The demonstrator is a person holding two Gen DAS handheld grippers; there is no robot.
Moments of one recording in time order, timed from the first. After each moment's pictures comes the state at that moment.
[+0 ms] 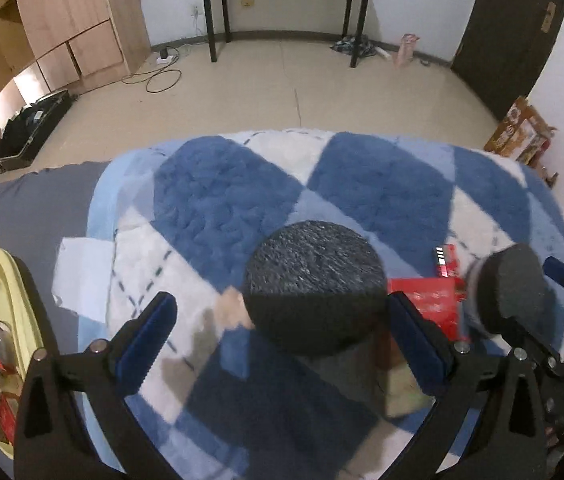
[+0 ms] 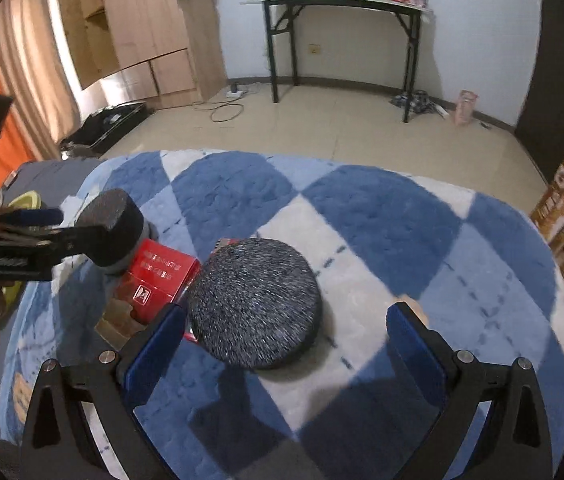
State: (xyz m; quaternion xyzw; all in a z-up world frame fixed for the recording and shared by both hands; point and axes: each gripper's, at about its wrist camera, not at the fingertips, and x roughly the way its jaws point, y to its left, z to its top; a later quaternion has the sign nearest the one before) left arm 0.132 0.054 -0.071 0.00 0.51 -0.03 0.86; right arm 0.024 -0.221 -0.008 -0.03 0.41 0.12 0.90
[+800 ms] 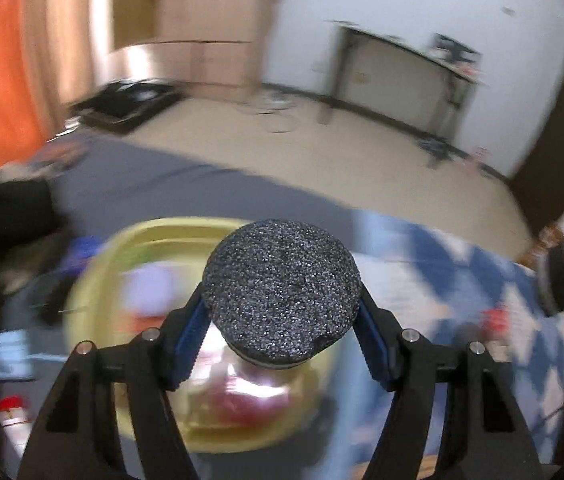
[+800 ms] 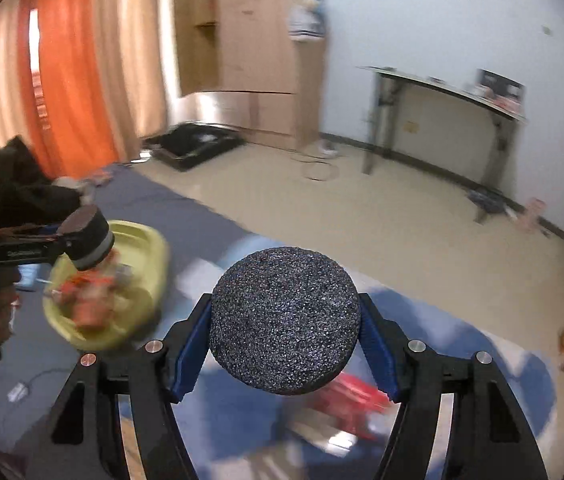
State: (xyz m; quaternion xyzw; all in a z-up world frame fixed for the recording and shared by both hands) left arm -0.018 0.339 0.028 -0.12 0.41 0.12 0.89; right arm -0.021 -0.056 0.112 -0.10 0.31 0.27 0.90
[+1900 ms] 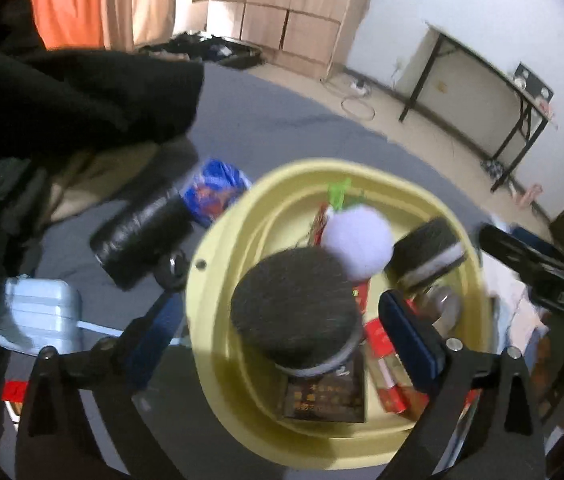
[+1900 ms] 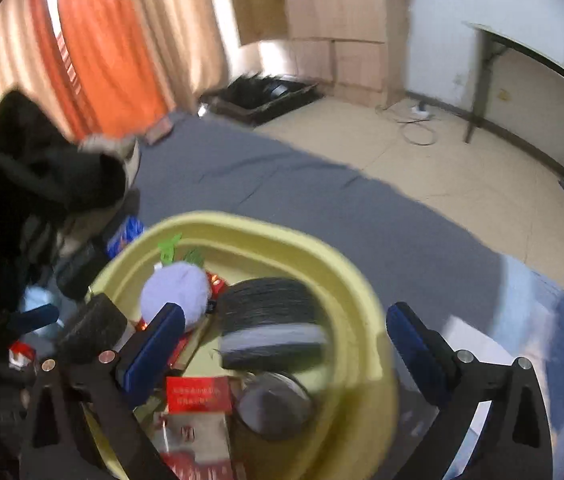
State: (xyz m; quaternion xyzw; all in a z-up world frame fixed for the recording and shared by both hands) left arm -0.068 0.461 -0.037 -0.20 0.42 0.19 0.87; right arm 0.062 0.224 0.008 -0.09 0.38 0.33 0.86
